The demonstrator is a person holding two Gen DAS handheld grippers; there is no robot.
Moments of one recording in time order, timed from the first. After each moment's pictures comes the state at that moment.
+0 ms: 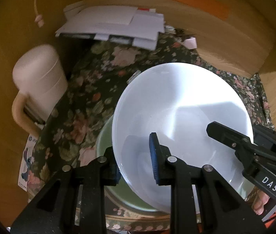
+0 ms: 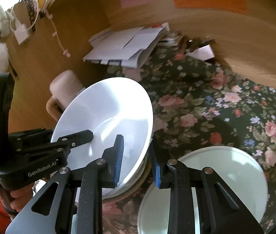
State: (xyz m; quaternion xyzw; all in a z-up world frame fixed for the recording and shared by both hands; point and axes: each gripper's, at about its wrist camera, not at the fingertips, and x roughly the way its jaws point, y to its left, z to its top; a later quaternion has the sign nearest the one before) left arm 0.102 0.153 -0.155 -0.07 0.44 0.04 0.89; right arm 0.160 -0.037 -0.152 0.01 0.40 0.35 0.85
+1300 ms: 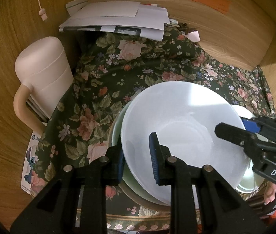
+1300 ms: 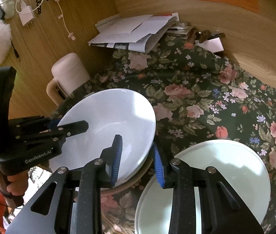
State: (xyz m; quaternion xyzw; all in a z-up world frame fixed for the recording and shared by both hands) left arm 0.095 0.159 -0.167 -0.04 0.44 0.05 0.89; right arm 0.157 -0.033 -0.166 -0.02 0.42 0.36 0.83
